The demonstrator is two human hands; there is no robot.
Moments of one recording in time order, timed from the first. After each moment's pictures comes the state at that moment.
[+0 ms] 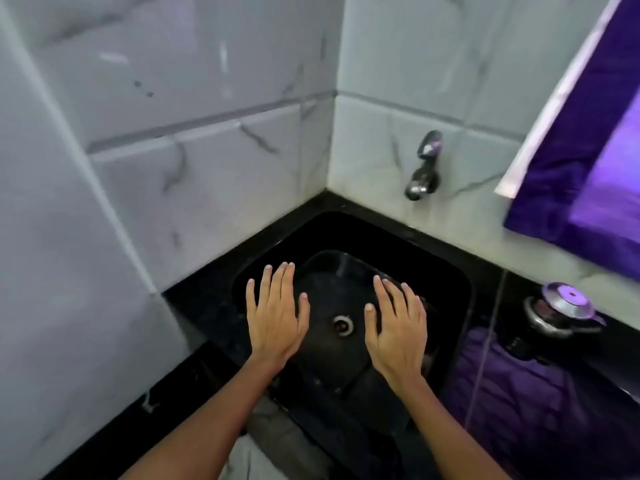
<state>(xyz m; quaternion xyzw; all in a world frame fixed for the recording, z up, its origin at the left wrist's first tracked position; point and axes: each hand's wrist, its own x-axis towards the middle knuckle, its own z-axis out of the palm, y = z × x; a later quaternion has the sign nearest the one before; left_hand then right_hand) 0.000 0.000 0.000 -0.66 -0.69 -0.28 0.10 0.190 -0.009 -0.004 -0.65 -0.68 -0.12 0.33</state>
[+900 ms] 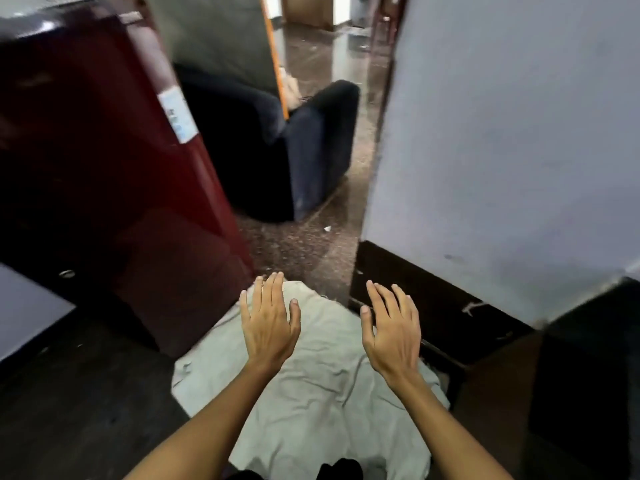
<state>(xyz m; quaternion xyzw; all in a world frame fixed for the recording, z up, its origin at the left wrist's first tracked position) -0.101 -0.486 -0.079 0.05 -0.98 -0.10 0.15 -0.083 -0.292 -0.075 -0.01 -0.96 0.20 0.18</state>
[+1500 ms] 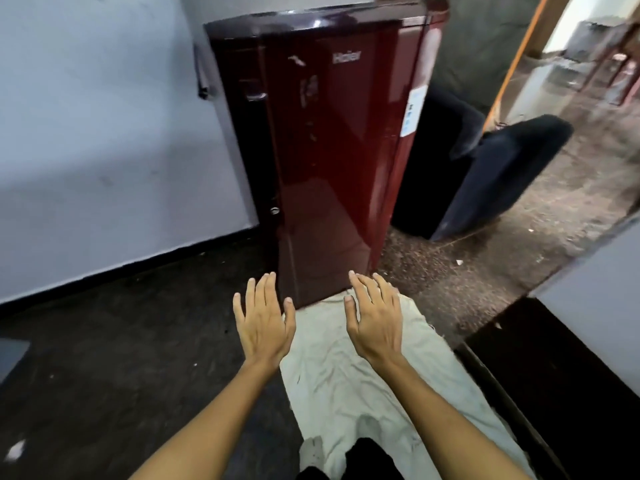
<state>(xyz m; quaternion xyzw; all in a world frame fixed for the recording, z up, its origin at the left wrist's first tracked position) 0.039 -0.741 -0.076 0.34 -0.91 -0.08 0.21 -0.059 -0.593 -0.076 0.29 -0.91 0.26 0.16</state>
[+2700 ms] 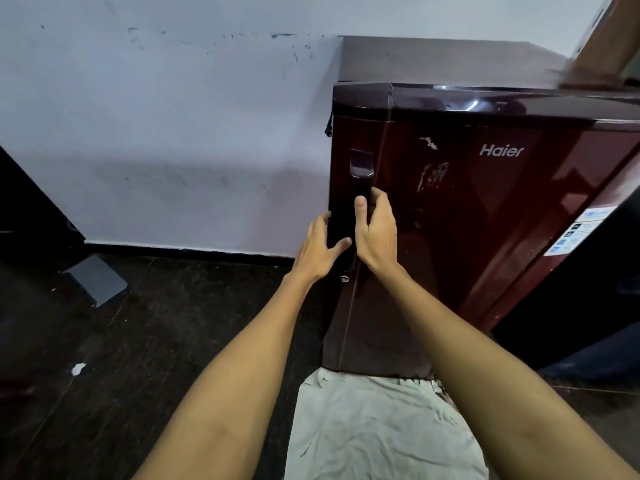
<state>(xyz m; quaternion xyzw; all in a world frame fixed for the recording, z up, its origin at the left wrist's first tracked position) -0.161 -0.928 0.013 0.38 -0.79 -0.42 0.25 -0.264 -0.867 0.043 0.43 -0.73 0.52 -0.06</state>
